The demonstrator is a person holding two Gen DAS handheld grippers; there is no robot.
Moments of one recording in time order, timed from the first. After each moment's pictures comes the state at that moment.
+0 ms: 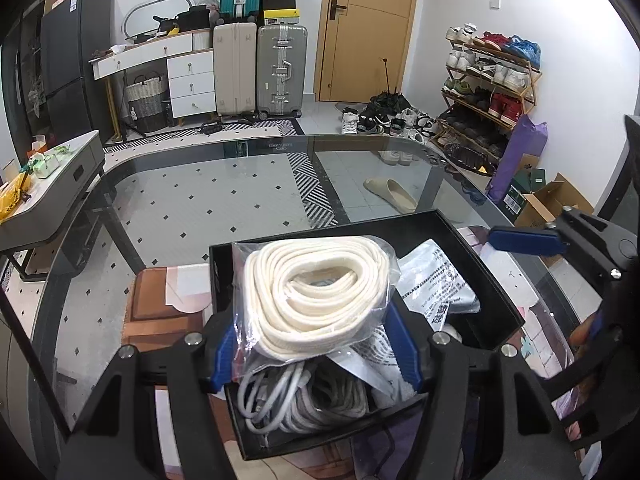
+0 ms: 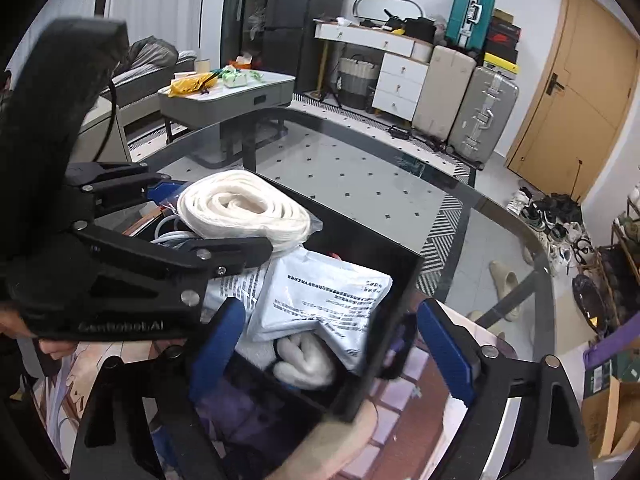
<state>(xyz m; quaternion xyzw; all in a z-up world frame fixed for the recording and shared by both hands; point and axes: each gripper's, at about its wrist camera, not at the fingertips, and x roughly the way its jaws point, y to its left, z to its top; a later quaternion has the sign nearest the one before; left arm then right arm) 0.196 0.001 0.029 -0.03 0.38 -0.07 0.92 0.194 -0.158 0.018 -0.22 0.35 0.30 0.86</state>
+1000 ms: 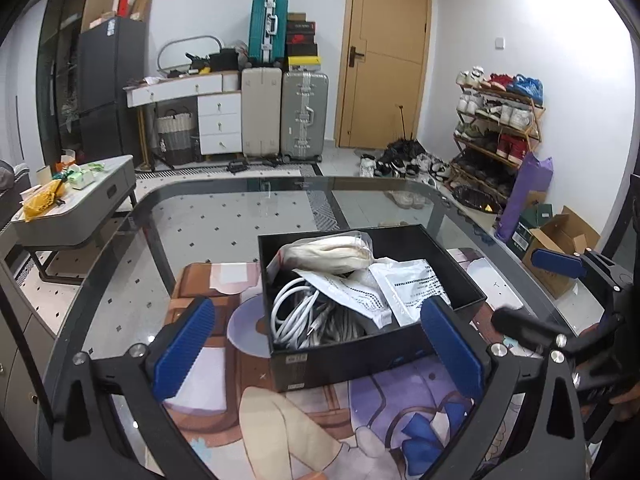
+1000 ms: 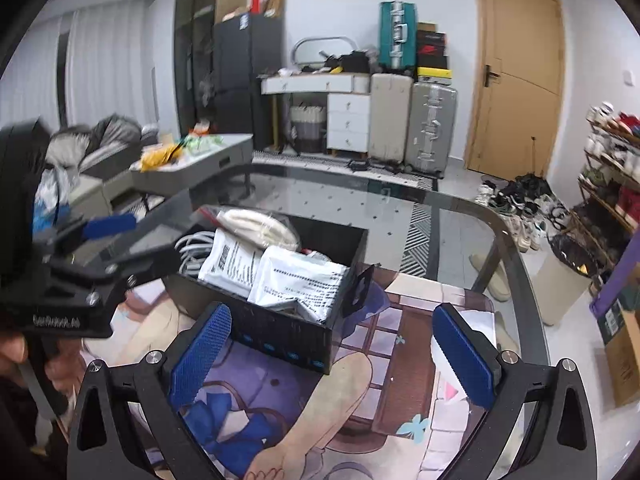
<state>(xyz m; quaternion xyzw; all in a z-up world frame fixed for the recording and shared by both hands) 0.115 0.011 0.046 -0.04 0.28 -0.02 0.96 0.131 -0.220 0.032 -0.09 0.29 0.25 0.92</state>
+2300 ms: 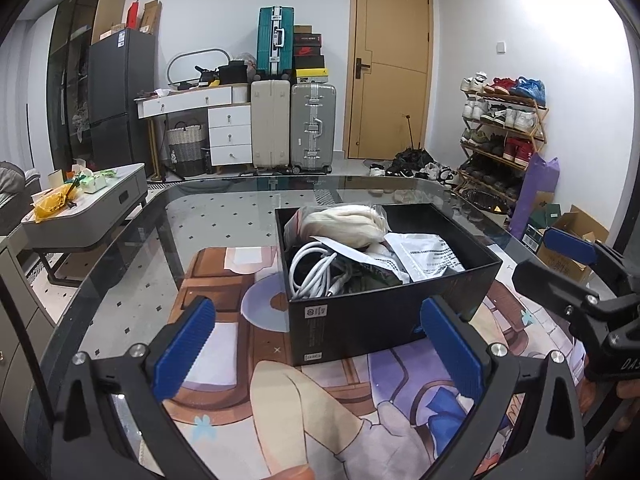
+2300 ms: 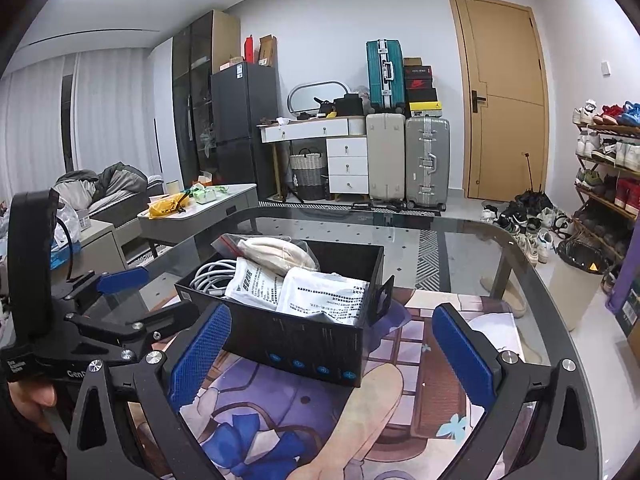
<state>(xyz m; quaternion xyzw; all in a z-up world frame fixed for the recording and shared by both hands) 0.094 0.013 0.016 -0.03 0.26 0.00 0.97 0.104 -0.224 0.020 -0.04 0.21 0.26 0.94</state>
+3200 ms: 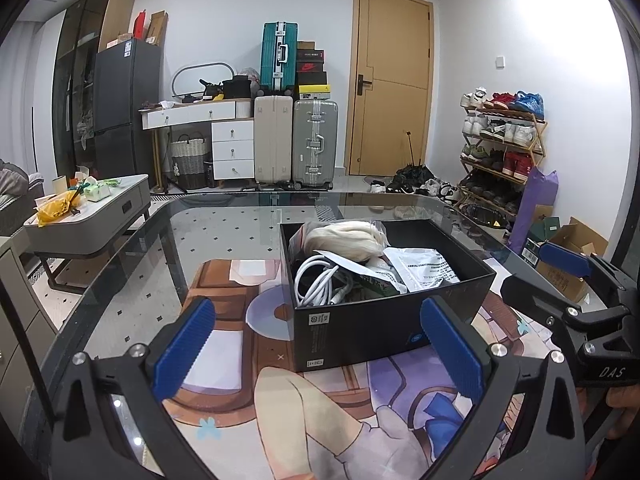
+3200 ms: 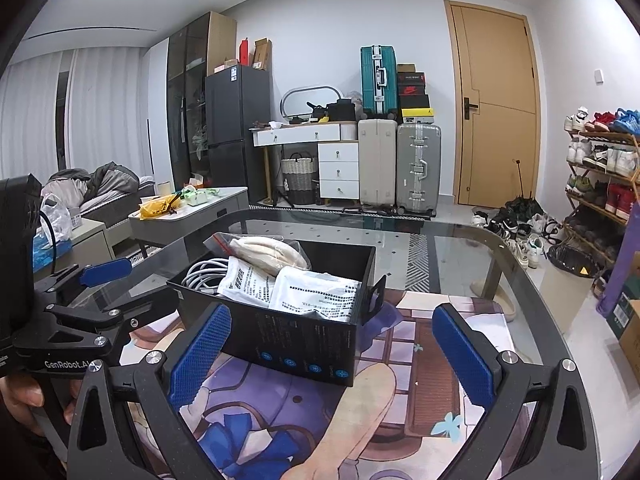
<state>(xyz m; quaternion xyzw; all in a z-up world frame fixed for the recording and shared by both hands) 0.083 0.015 0.021 -0.04 0.23 0.00 0.97 0.103 -0.222 0.008 -0.04 0.20 0.24 0.95</state>
